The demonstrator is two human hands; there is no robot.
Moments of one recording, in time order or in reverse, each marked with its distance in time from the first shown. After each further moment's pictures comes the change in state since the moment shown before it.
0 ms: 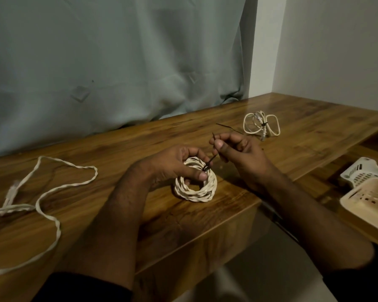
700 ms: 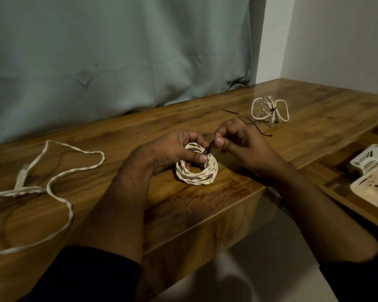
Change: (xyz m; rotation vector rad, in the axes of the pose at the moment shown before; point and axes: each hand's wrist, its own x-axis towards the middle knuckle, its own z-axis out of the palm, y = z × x) left_hand -0.006 -0.007 -0.009 -0.042 0.058 0.010; right_hand -0.007 0.000 0.004 -0.319 -0.177 -0.085
